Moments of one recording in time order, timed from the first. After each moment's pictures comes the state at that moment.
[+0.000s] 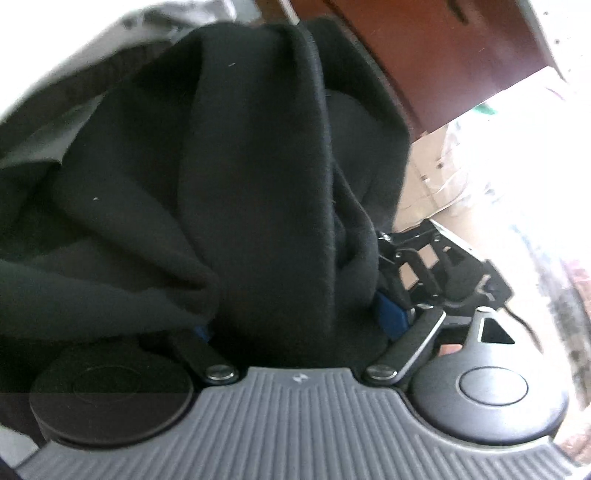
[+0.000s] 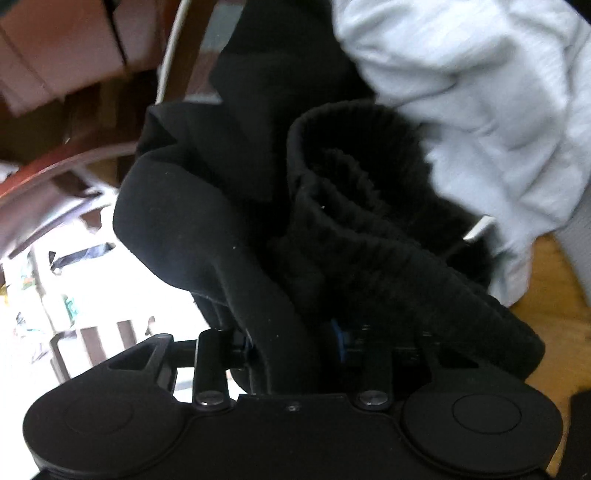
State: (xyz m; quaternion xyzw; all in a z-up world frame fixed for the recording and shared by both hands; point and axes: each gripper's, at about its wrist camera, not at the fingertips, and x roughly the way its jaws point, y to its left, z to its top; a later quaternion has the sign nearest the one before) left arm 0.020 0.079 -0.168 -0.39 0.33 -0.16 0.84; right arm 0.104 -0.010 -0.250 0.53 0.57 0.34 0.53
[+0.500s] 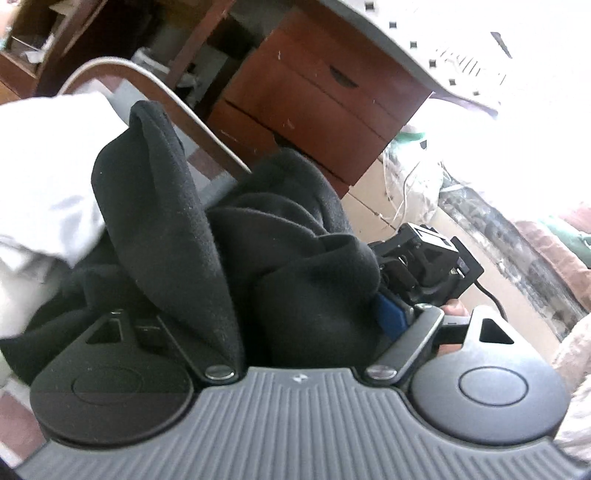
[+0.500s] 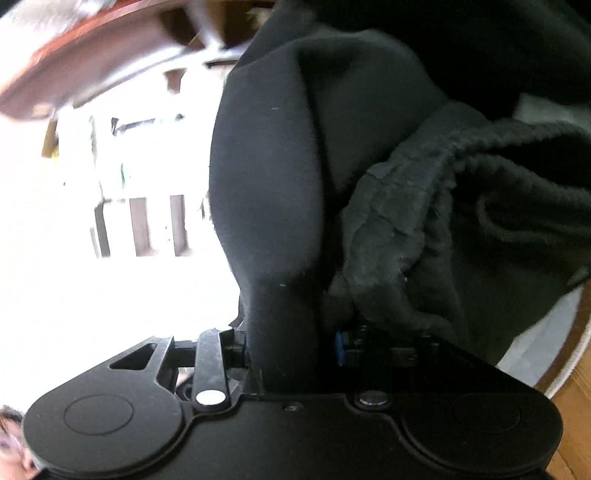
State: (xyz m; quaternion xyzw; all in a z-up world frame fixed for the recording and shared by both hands) left arm -0.112 0.089 -0.042 -0.30 0.23 -0.15 0.91; right arm 0.073 0.058 -0.140 0.43 0.55 0.53 0.48
